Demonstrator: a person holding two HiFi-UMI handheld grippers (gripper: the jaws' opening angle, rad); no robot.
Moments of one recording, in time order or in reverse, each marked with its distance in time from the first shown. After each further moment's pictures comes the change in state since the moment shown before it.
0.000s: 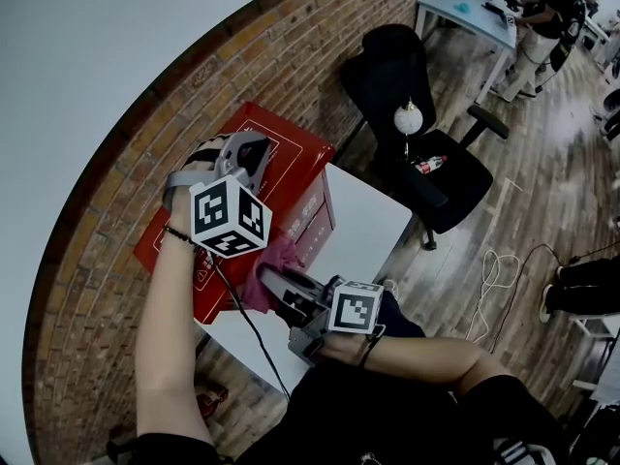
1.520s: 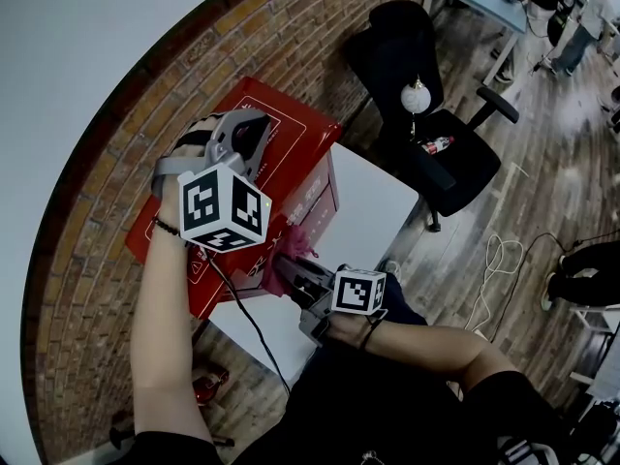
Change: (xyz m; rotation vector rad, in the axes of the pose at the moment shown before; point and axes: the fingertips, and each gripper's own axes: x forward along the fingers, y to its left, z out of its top) left arm -0.002 0.003 0.002 0.005 -0.013 0.022; right arm -0.028 -0.101 -0.023 0.031 0.060 -0.202
